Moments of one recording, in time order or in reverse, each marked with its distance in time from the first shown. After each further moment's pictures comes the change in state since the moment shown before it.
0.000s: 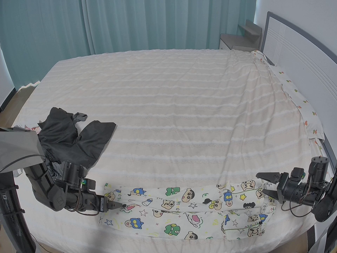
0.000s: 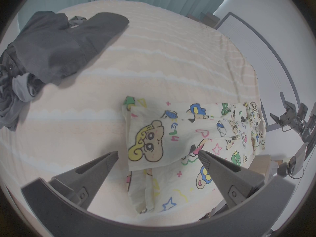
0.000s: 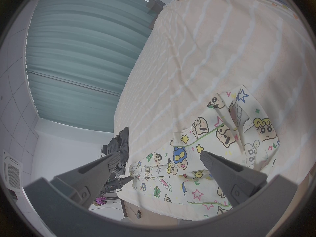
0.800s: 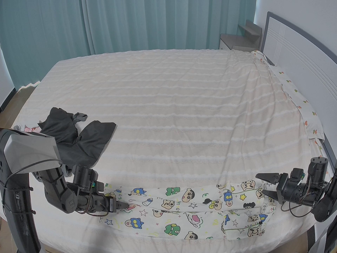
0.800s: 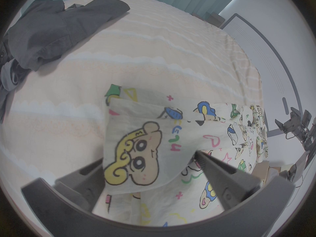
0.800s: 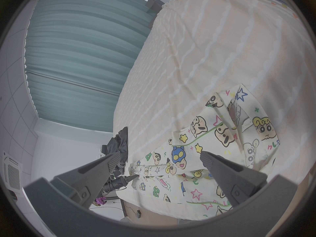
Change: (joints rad) left arm -0.055 0.141 -0.062 -0.077 0.003 -0.097; right arm 0.000 0.010 0.000 0.000 0.000 -0.001
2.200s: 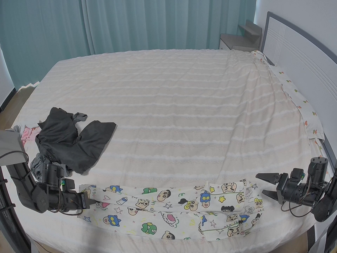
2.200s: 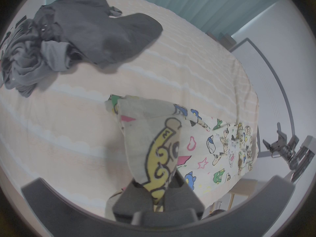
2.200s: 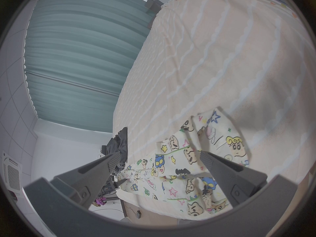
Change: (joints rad) left arm 0.249 -0.194 0.196 -0.035 -0.110 -0.011; right arm -0.002 0.001 0.000 0.002 -0.003 0.001
